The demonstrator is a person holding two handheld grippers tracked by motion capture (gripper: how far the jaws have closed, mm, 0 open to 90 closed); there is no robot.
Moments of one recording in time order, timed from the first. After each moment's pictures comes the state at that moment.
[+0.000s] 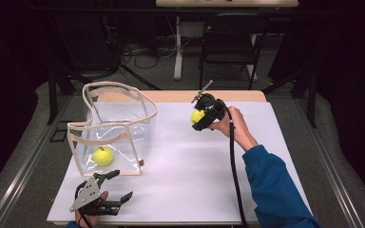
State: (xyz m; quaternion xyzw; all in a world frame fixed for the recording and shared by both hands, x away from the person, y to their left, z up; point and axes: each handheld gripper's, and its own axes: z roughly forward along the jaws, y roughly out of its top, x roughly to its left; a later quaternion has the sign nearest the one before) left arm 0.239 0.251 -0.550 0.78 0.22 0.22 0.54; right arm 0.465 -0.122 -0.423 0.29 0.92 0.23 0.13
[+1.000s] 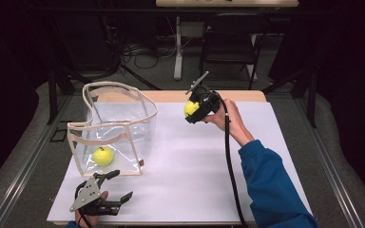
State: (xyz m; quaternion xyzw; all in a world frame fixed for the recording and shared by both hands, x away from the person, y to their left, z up) left arm 0.239 0.251 -0.550 0.78 0.22 0.22 0.54; right arm 0.468 -0.106 -0.396 0.28 0.92 0.26 0.14
